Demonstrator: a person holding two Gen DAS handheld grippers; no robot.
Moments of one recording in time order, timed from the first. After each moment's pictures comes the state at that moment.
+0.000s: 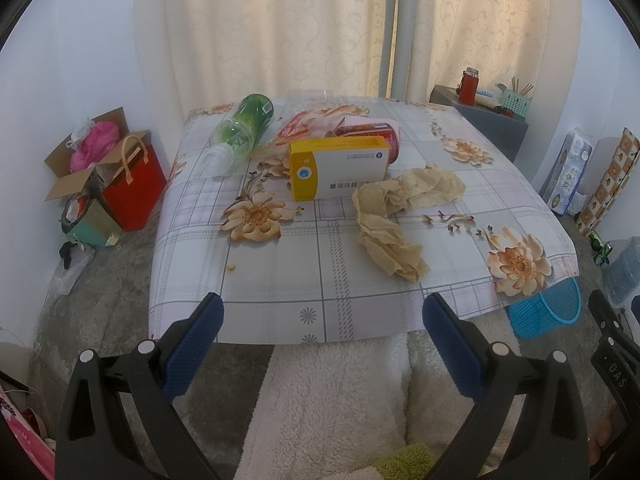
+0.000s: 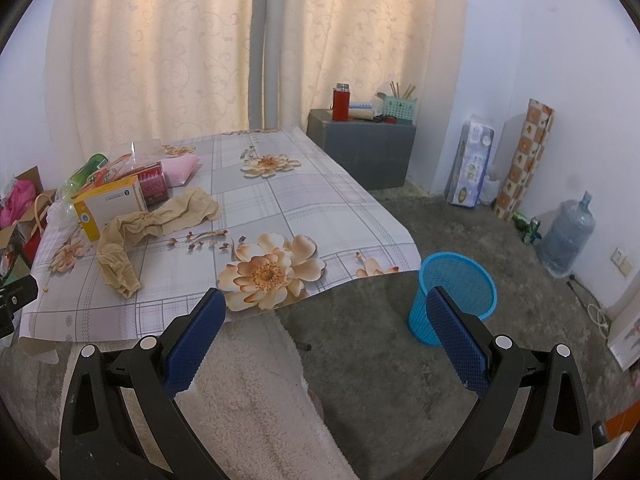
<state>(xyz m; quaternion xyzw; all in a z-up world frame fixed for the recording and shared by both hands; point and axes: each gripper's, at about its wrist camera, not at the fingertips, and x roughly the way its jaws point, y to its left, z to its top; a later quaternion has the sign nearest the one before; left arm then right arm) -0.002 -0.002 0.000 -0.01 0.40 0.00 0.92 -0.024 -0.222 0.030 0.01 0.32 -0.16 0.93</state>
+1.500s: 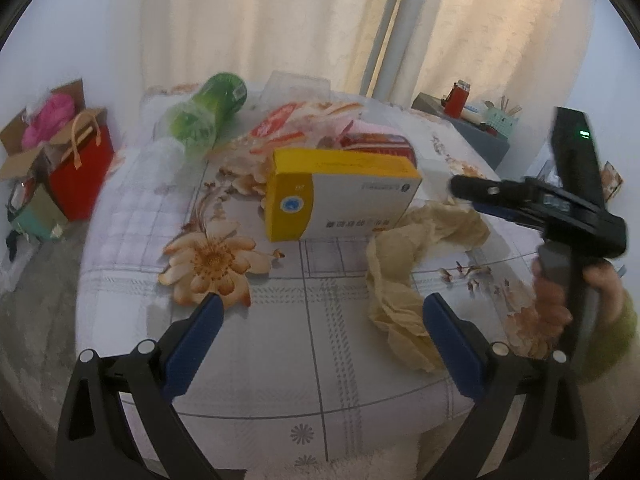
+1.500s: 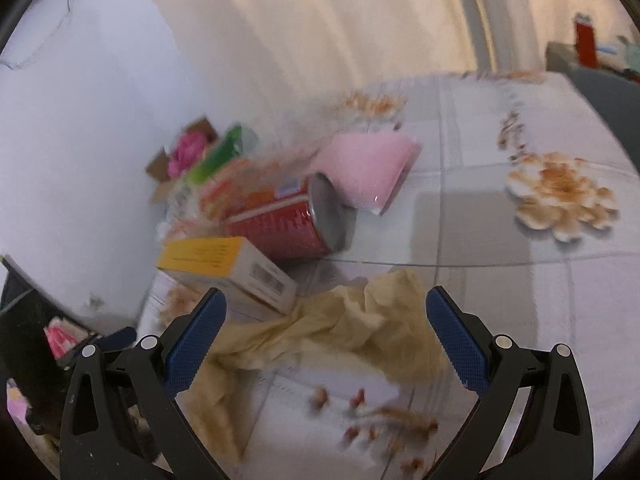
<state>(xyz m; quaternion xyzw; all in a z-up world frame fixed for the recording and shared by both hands) 0.102 0.036 -0.046 -0.09 0.41 -0.07 0.90 0.256 -0.173 -0.026 0.09 0.47 0.28 0.83</state>
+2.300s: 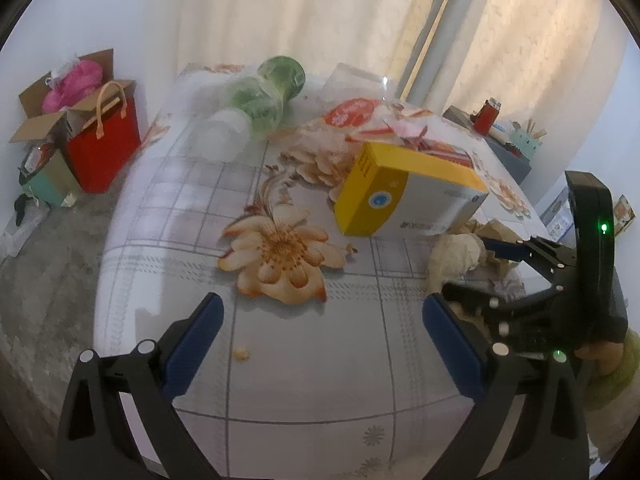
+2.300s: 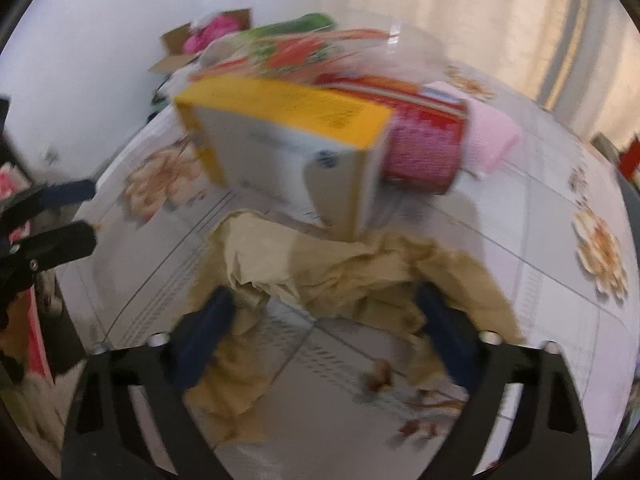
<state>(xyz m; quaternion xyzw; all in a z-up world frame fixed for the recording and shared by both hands) 0.102 0.085 -0.061 -0.12 0.41 -0.03 0.90 0.227 -0.101 -0.052 -0.15 0.48 0.29 0.82</state>
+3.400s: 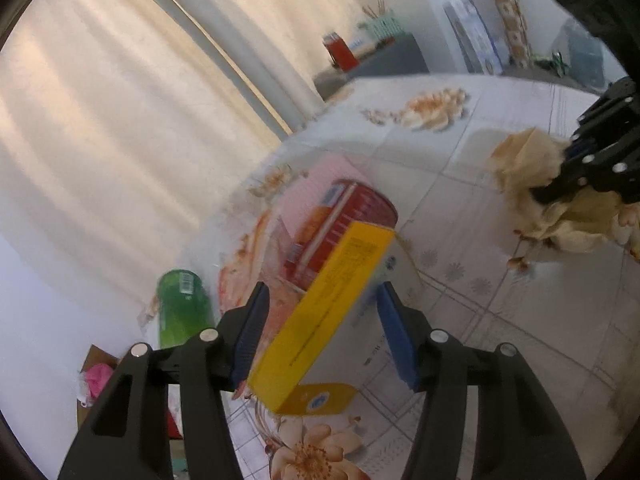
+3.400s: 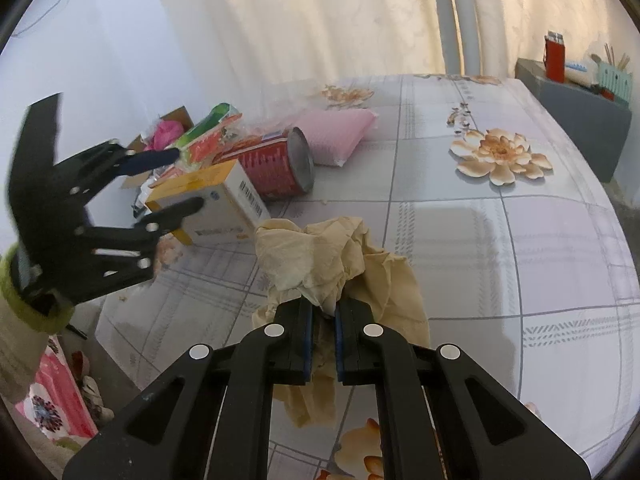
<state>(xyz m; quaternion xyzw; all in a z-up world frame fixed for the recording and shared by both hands) 0.195 -0.035 -0.041 0.35 0.31 -0.16 0.87 0.197 -0.191 -0.031 0.05 0.44 0.21 0.87</state>
